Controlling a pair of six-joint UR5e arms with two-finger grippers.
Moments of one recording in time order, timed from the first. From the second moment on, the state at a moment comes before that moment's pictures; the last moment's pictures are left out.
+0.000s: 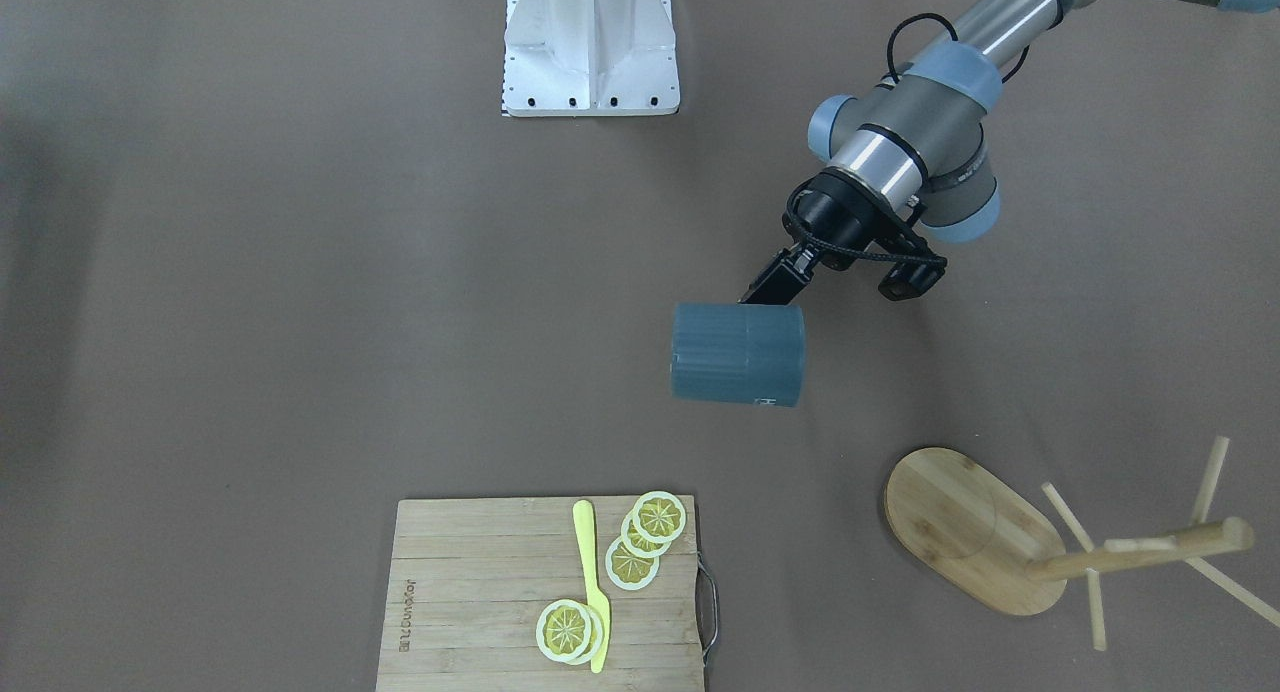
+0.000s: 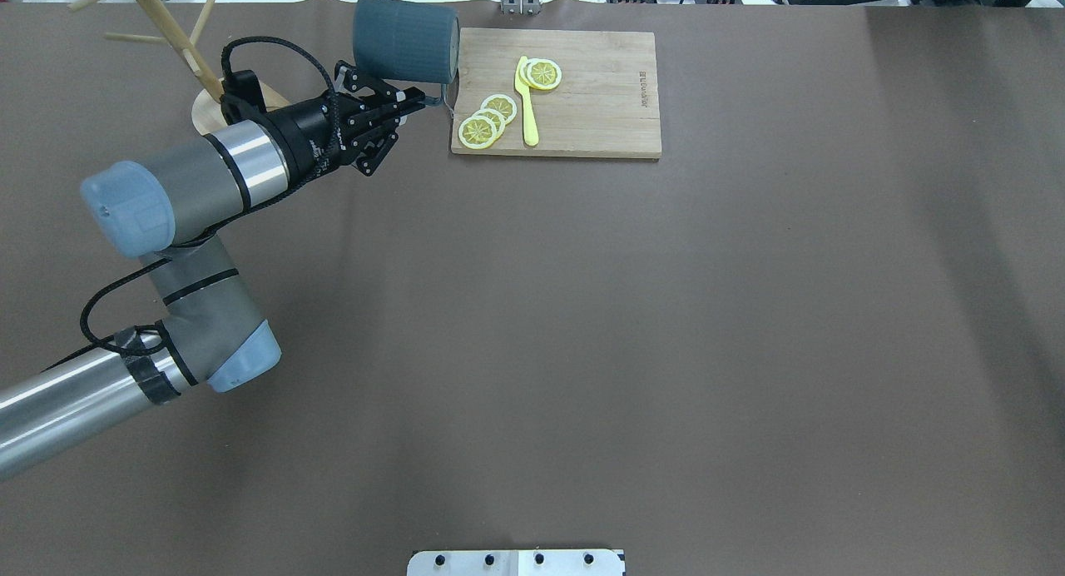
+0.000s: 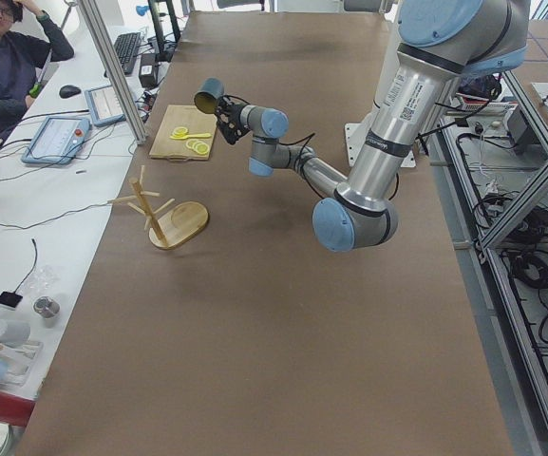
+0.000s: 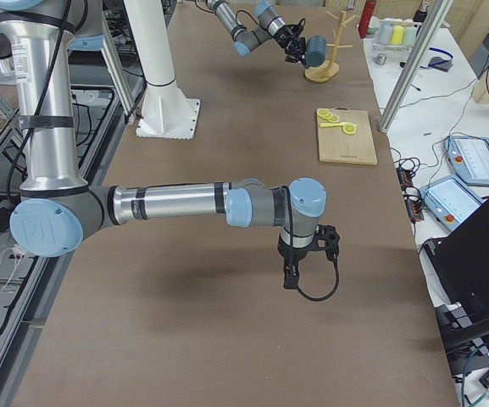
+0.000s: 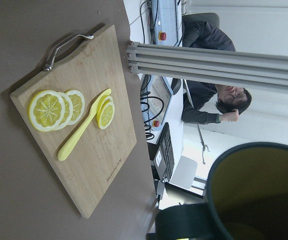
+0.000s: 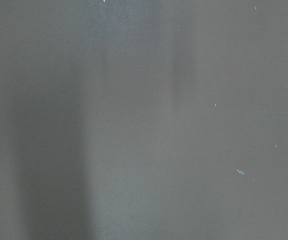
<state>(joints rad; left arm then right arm) -0.69 -2.07 -1.42 -3.07 -1.51 -2.33 1.51 -1.53 1.64 -1.65 2.24 0.05</state>
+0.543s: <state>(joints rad) -0.79 -2.13 -1.27 -3.17 -1.50 -2.64 1.51 -1.53 1.64 -1.65 2.24 0.05</state>
